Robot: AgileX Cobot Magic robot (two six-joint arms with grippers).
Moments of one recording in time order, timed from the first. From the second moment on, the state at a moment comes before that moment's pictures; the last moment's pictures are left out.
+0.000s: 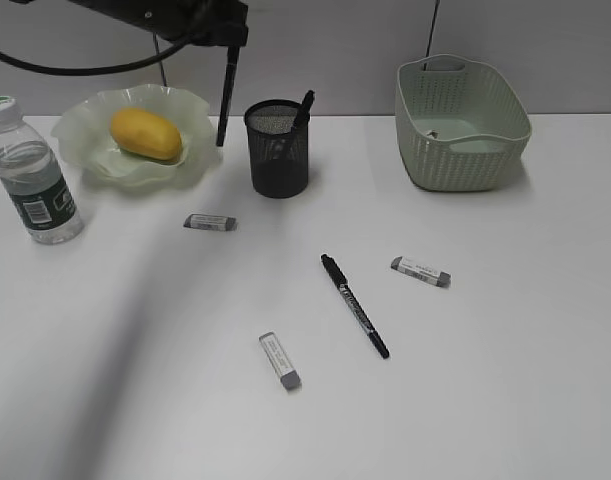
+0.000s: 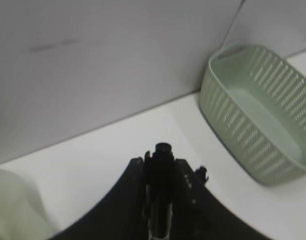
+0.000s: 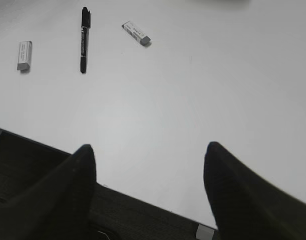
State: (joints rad) left arm -0.35 2.03 -1.73 -0.76 0.38 0.64; right arm 0.38 0.23 -0.52 0.00 1.02 0.00
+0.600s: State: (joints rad) left arm -0.44 2.14 -1.73 -0.89 0.00 0.64; right arm 0.38 0.23 -0.52 0.00 1.02 0.00
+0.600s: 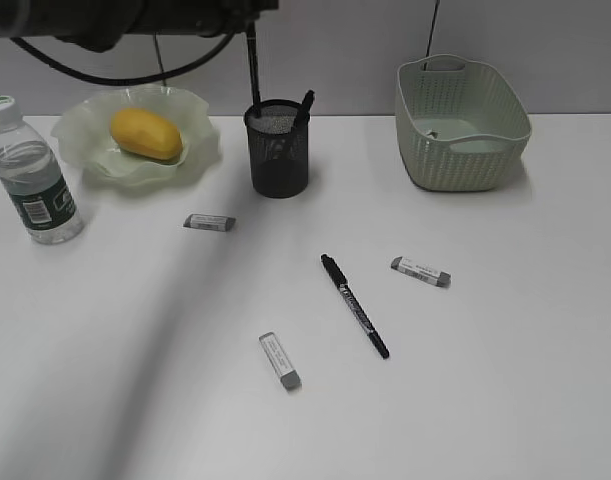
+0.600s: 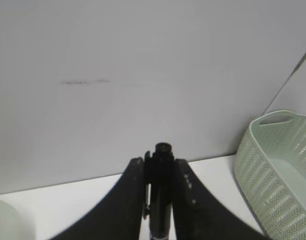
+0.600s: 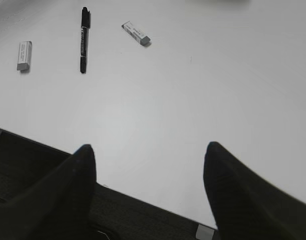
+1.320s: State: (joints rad) left arm -0.45 2.20 -1.73 -0.88 0.03 0.64; right arm 0.38 0.23 -0.52 0.00 1.02 0.00
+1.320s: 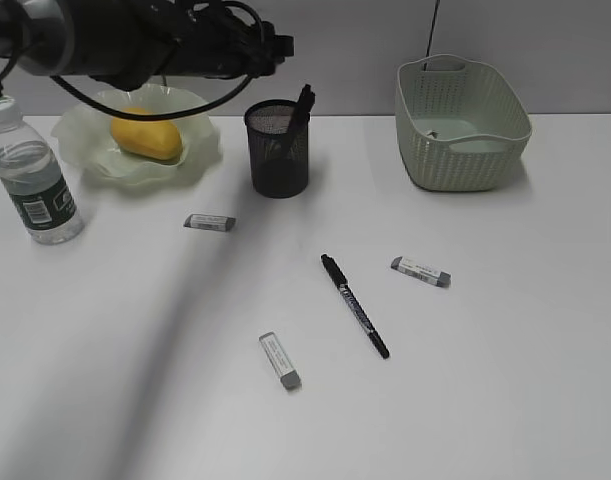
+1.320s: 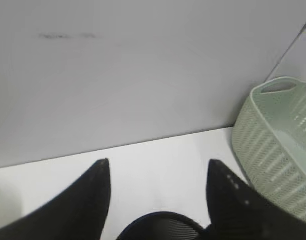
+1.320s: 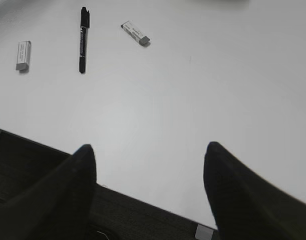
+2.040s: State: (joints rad) left arm -0.44 1.91 -1.73 -0.23 0.90 0.26; right arm 0.38 0.23 -0.52 0.00 1.02 0.00
